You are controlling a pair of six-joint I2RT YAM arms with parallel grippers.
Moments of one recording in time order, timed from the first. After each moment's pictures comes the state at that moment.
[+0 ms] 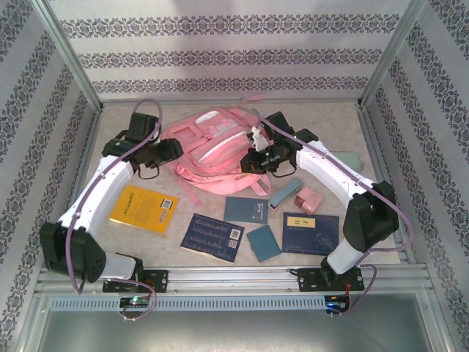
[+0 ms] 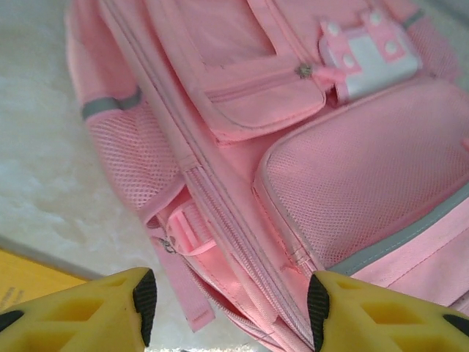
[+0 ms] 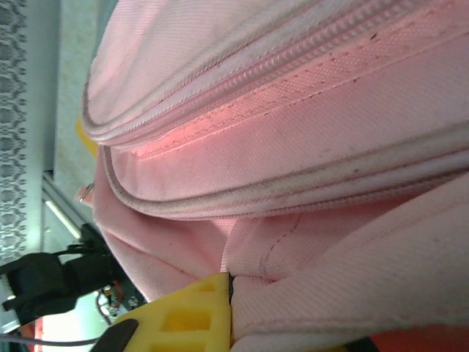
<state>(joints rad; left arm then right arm) -0.19 1.40 1.27 -0.81 0.15 -0.56 0.48 1.65 1.38 -0.81 -0.57 0.43</state>
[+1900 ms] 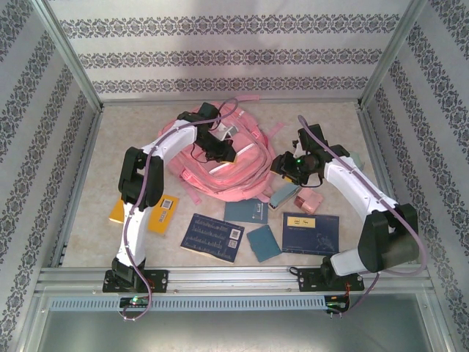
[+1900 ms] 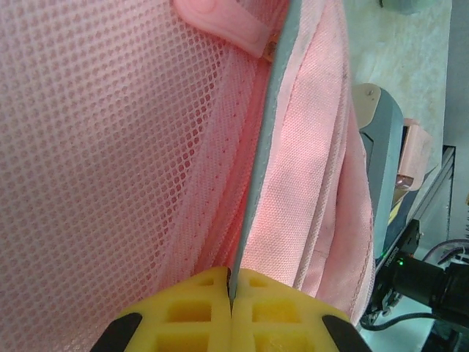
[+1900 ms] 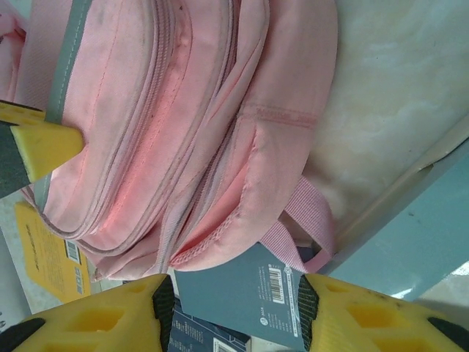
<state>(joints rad) -0.39 2.21 1.90 -0.96 0.71 -0.16 0.24 1.43 1.09 -0.75 -0.40 0.69</state>
